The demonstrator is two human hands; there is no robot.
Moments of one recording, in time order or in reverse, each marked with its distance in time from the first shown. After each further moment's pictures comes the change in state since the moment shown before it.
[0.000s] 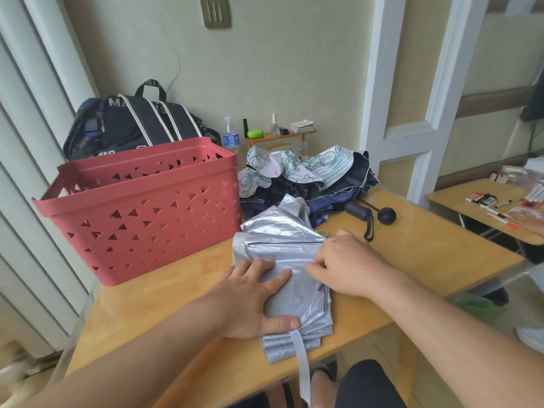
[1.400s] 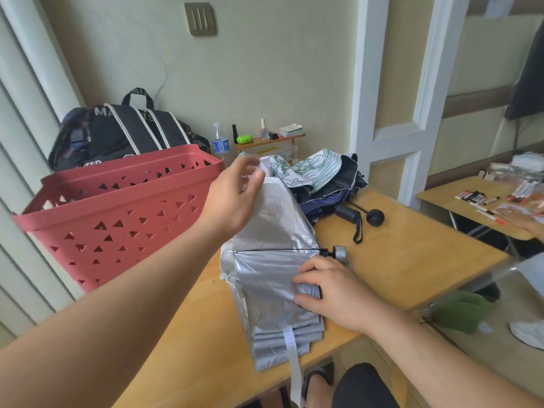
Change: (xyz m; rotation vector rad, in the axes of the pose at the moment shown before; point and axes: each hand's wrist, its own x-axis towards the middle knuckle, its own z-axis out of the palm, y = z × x) left_hand 0.060 -0.017 -0.118 -0.698 0.924 -0.044; right_hand -0.030 0.007 0.038 0.352 0.056 -0.100
